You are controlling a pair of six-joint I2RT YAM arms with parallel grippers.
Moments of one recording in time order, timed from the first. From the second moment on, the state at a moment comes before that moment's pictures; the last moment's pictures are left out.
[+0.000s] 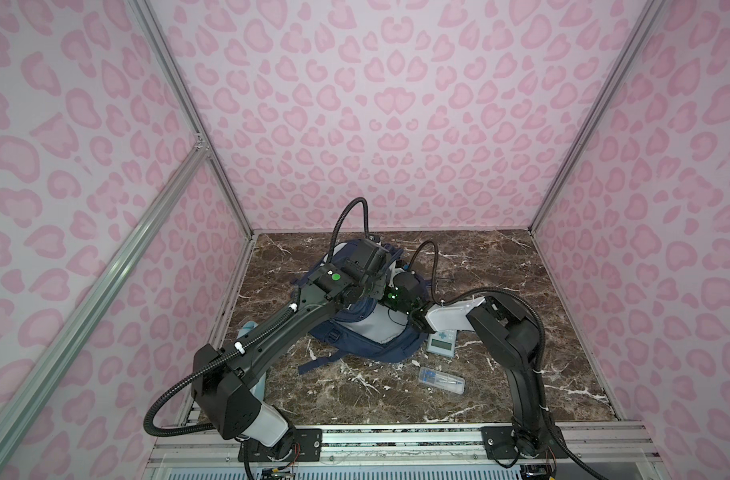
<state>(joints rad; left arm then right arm) -0.72 1.52 1.46 -0.80 -0.29 -0.33 0.74 2.12 1.18 0.59 -0.10 1.05</state>
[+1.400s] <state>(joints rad) -0.71 1.53 1.04 -0.40 -0.05 -0.49 0.86 0.99 0.40 -0.47 0.03 0.55</state>
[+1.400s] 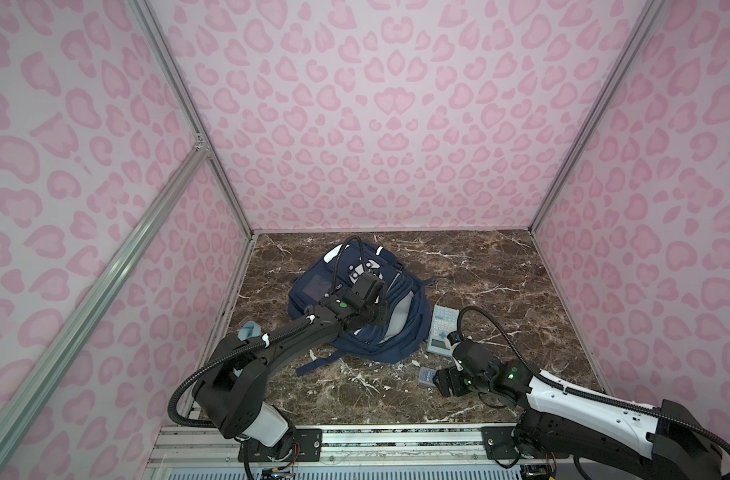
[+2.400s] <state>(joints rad) -0.69 1.40 1.08 -0.48 -0.09 -0.47 1.13 1.19 0.62 -0.57 0.19 0.63</state>
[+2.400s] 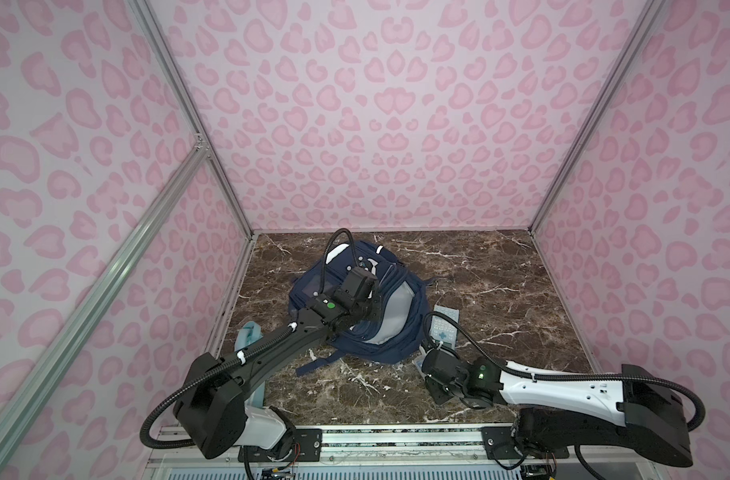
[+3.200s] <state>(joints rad) -0.57 1.32 1.06 -0.45 0.11 -0.47 0.79 1.94 1.33 -0.19 -0.03 0.62</state>
